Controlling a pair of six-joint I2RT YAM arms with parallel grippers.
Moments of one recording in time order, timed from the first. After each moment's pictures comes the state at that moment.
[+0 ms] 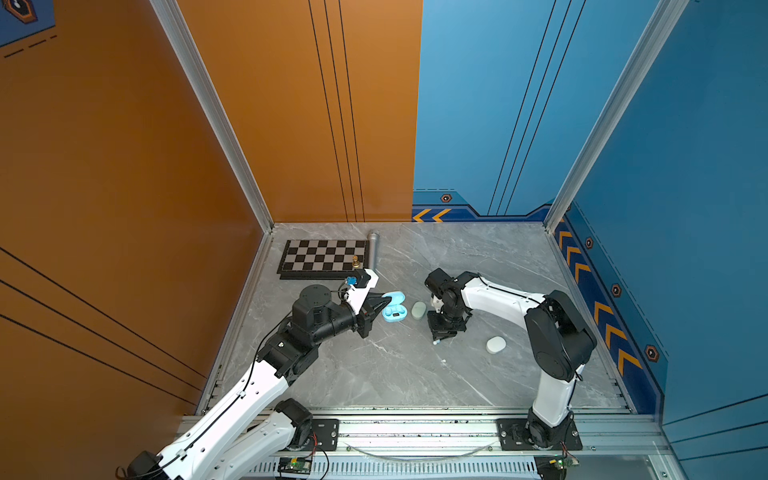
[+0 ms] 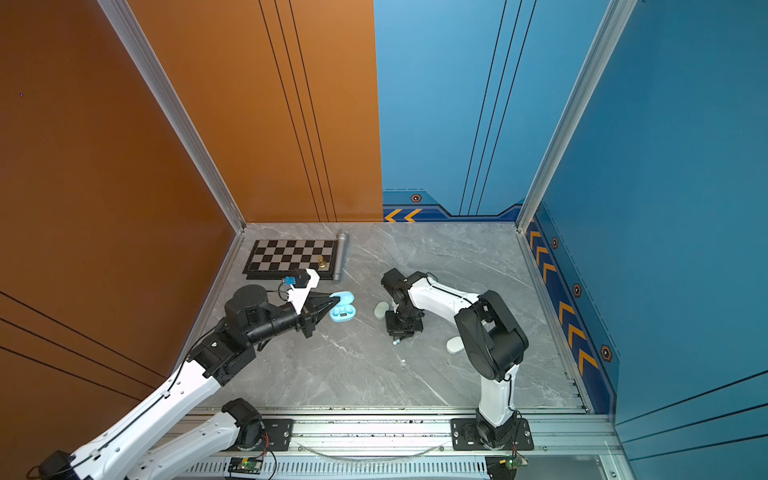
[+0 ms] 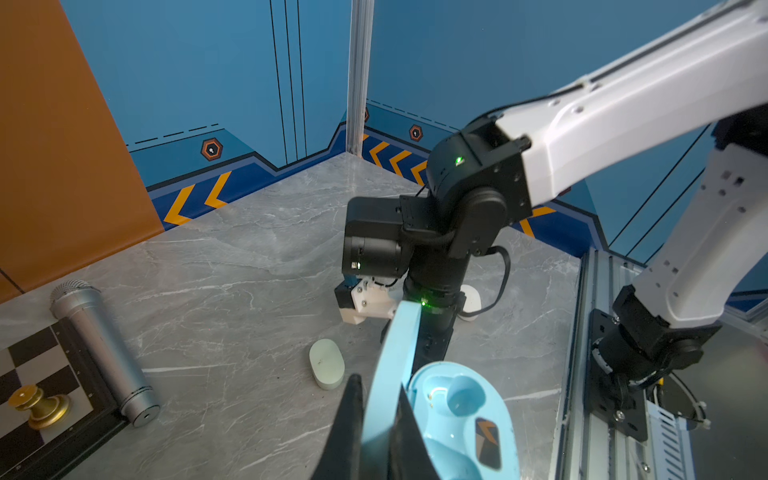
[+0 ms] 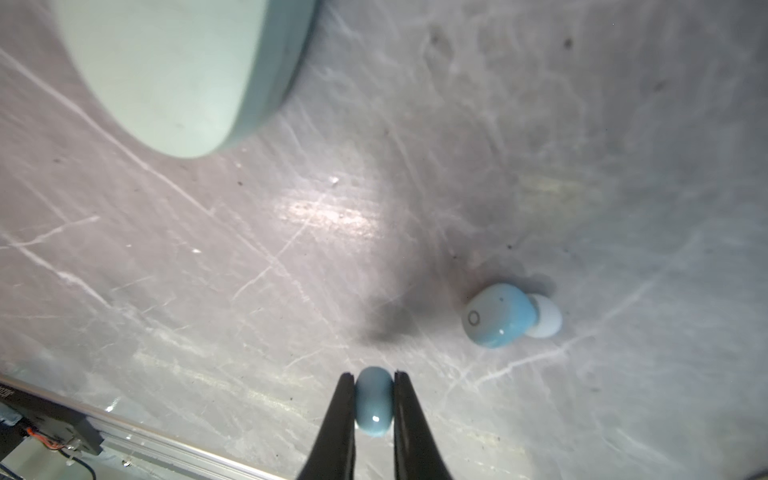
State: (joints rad) left arm -0.60 0.85 0.71 -0.12 0.37 0.00; right arm 0.63 1.82 1.28 -0.93 -0.24 0.52
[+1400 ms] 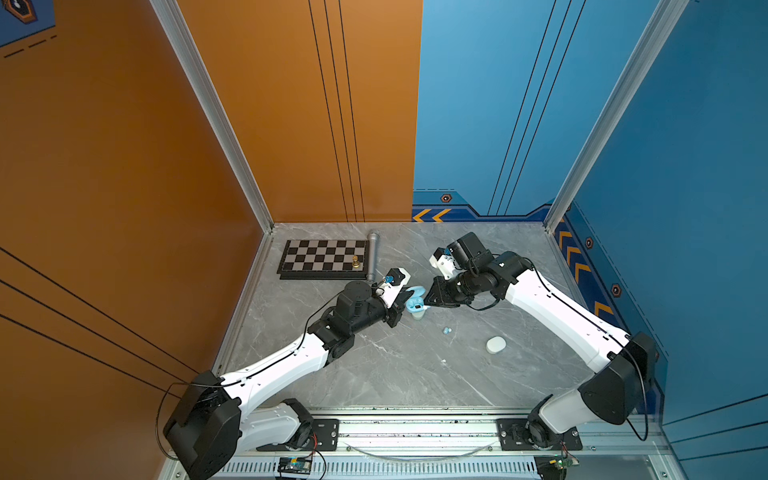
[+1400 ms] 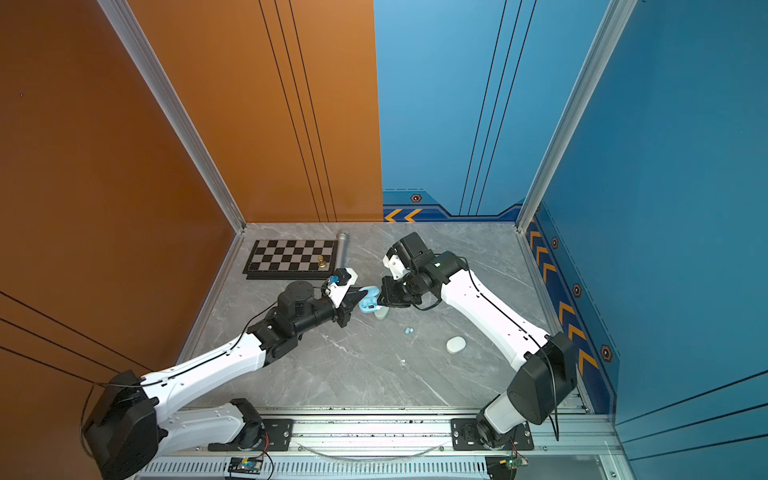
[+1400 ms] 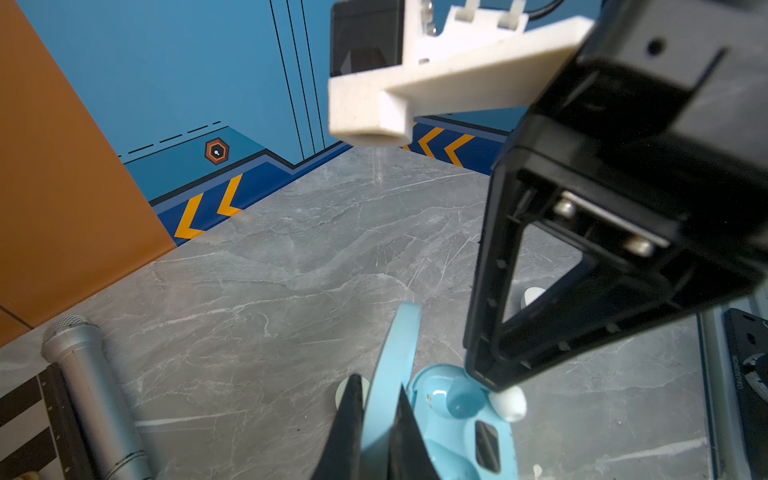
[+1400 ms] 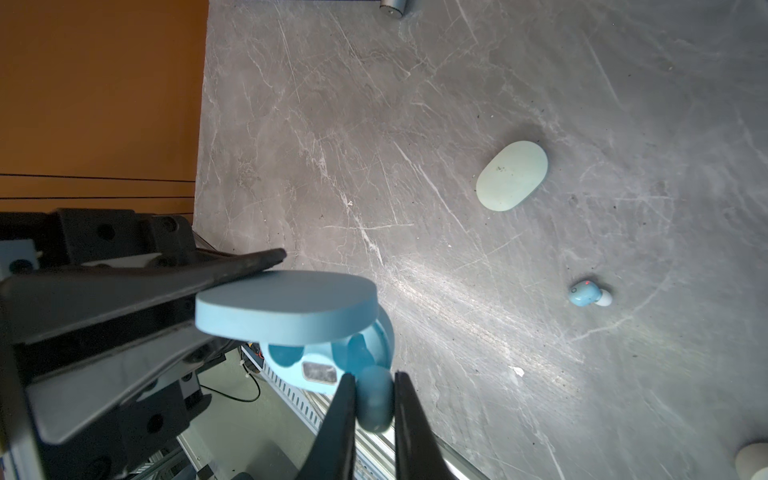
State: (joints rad) left arm -0.70 1.19 0.70 0.26 0.19 0.06; right arm 0.63 1.54 1.47 -0.96 -0.41 0.50
